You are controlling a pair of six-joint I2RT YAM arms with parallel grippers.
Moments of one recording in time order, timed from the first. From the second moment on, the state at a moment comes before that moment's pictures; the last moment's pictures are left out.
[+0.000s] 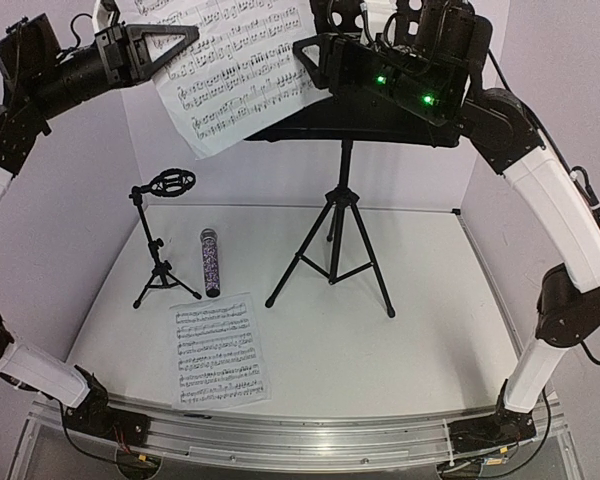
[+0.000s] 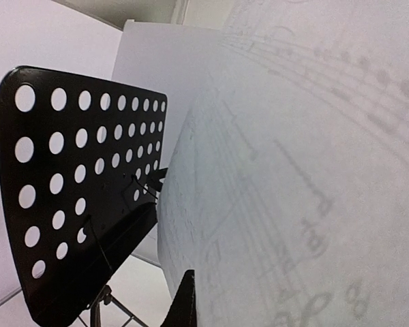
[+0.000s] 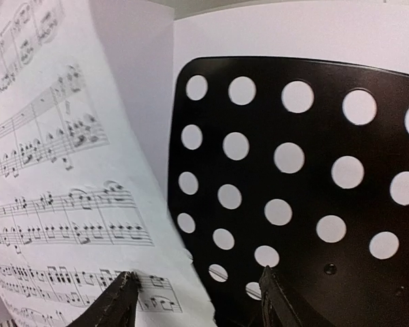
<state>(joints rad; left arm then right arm) -0.60 1.32 1.95 -0.34 0.71 -0.41 1.05 1.79 2.40 -0.48 0.32 -0.07</state>
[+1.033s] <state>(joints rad) -0.60 1.47 2.25 -0.56 0.43 -0.16 0.90 1.74 2.21 -0.57 0.29 0.18</state>
